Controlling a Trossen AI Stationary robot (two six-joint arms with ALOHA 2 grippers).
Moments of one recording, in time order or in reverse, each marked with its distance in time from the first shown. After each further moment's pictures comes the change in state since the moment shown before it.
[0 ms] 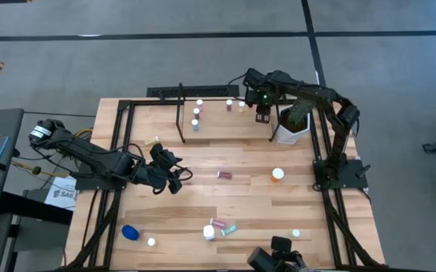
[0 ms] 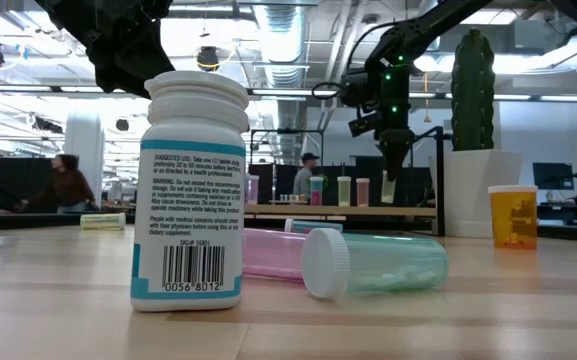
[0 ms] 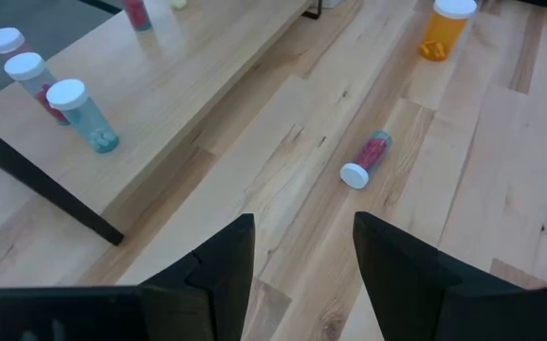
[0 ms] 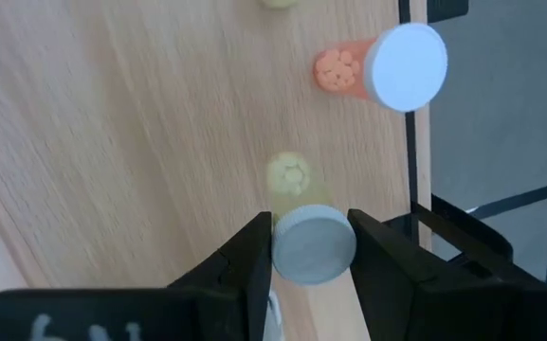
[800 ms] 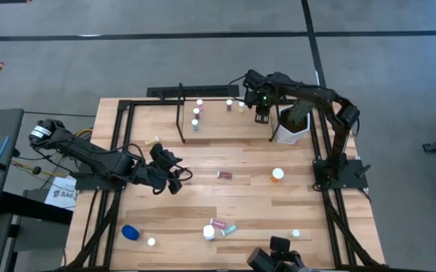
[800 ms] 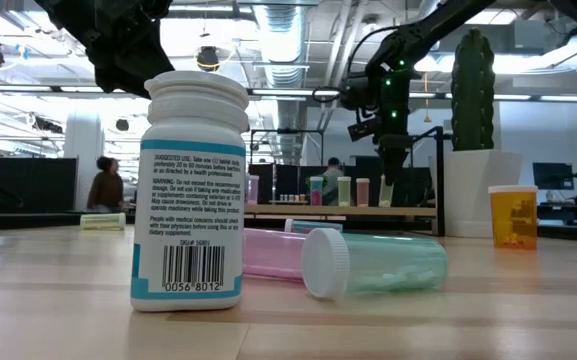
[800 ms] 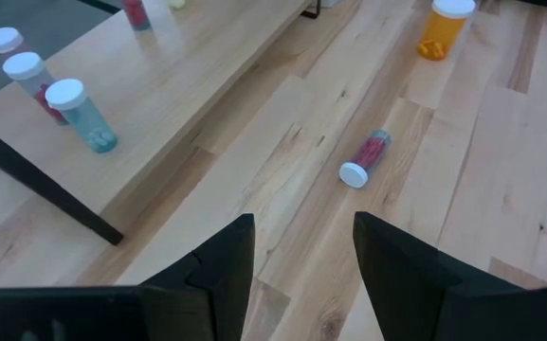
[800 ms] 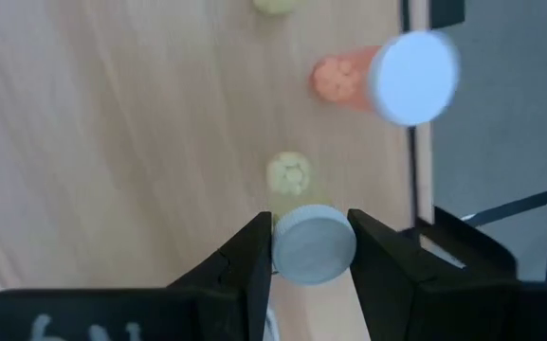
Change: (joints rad) left arm -0.004 0.000 0.000 0.000 0.001 0.000; right arm 0.001 0.001 -0.041 0.054 -0.003 -0.013
